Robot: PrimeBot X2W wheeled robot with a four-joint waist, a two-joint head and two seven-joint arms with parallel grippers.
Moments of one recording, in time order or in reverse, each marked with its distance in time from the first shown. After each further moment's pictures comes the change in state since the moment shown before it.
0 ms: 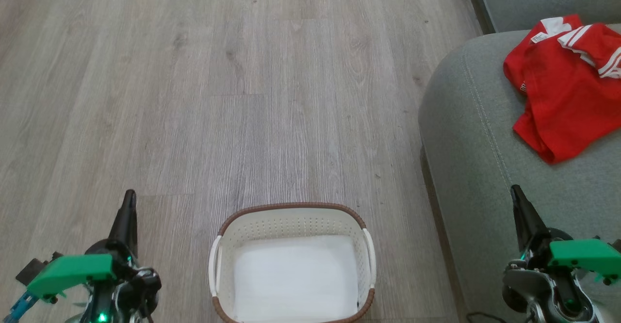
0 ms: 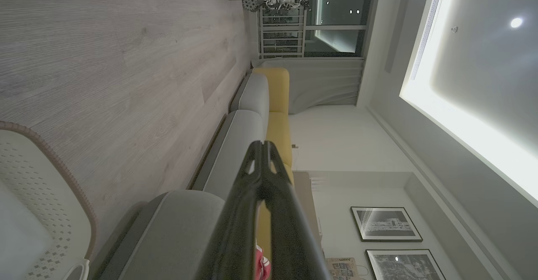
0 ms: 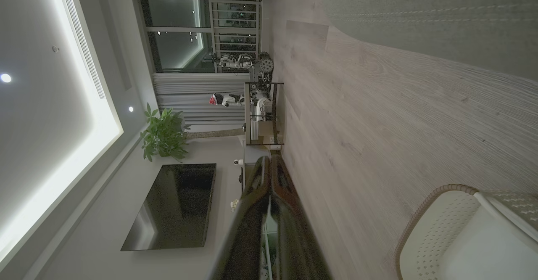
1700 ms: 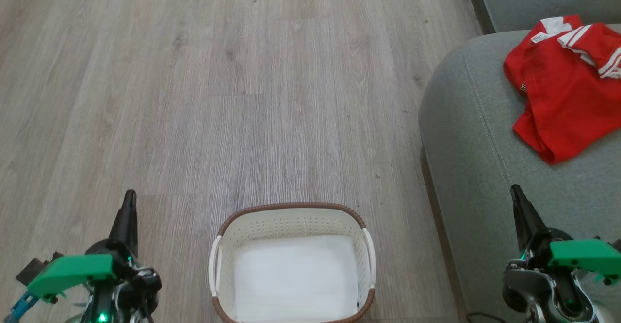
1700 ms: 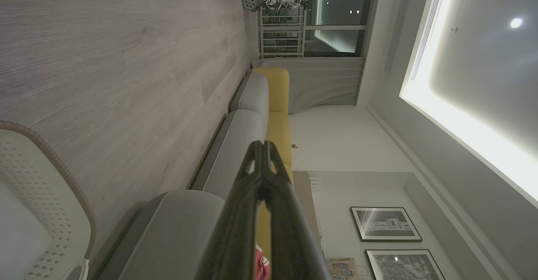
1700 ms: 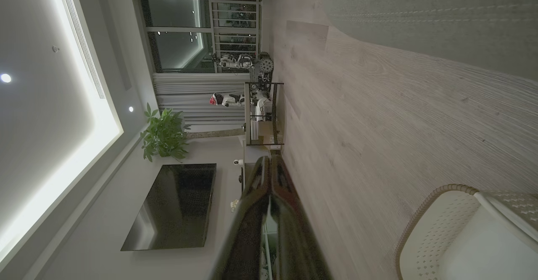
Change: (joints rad) left arm 0.000 -0.001 0.001 0.000 0.000 0.000 0.001; right arm 0.000 0.000 0.000 0.000 0.000 0.000 0.000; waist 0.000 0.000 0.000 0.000
